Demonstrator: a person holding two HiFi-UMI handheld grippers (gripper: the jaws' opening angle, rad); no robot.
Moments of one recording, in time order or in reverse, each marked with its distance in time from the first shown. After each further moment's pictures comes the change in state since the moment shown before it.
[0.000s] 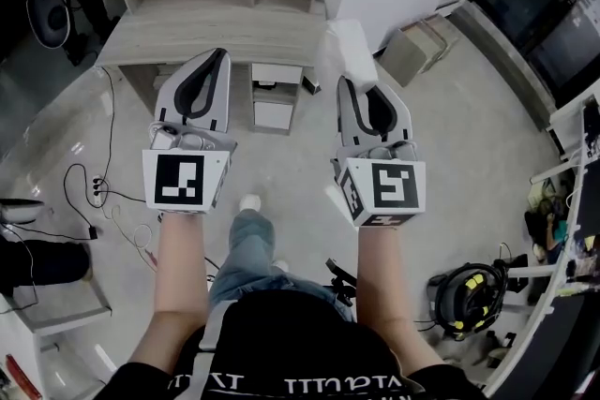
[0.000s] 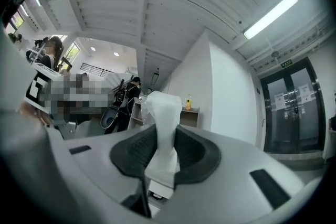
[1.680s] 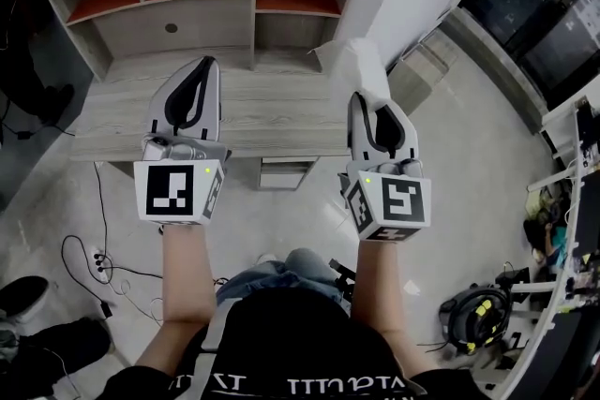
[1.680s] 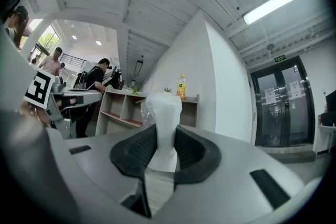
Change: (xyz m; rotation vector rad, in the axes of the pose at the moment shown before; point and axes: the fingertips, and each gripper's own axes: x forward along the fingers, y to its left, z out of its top) left arm 0.264 0.213 -0.158 -0.133 -0.018 -0.040; right arm 0.331 -0.042 -0.057 0.028 0.082 -0.177
